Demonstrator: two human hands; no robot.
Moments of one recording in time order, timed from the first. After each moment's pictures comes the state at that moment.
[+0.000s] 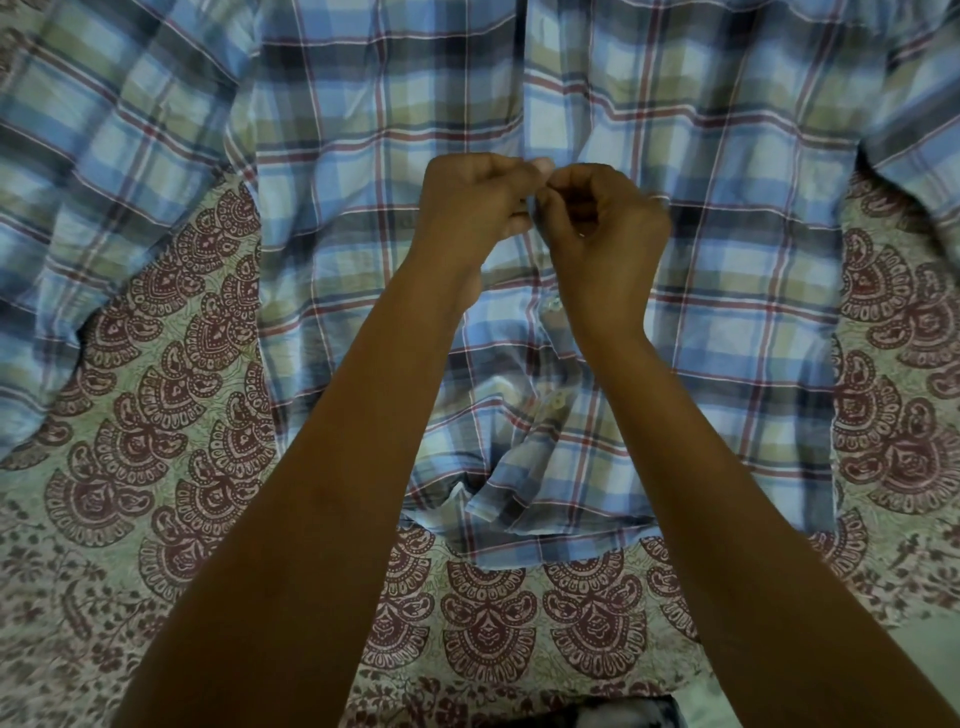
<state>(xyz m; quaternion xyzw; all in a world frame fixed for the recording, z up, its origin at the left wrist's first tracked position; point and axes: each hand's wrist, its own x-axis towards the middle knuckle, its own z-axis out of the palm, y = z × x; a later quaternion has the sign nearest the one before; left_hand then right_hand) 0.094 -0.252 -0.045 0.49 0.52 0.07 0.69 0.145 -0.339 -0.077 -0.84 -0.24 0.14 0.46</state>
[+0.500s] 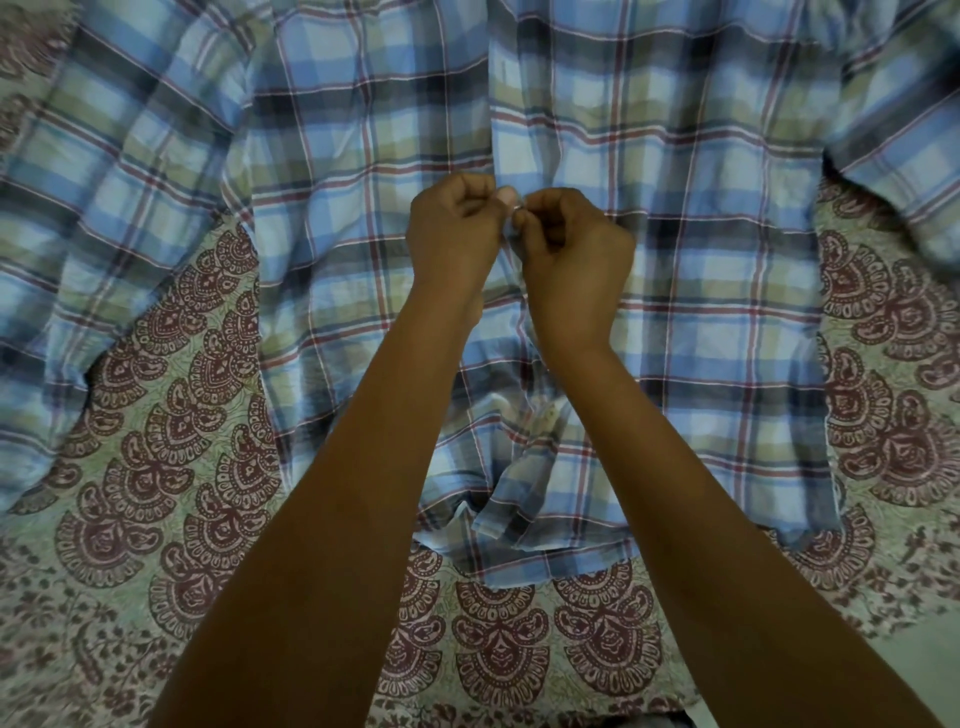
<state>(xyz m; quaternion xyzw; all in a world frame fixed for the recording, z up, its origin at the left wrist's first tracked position) 0.099 -0.254 -0.065 0.54 0.56 0.11 0.61 0.135 -0.329 -0.075 -0.86 -0.18 0.14 0.46</state>
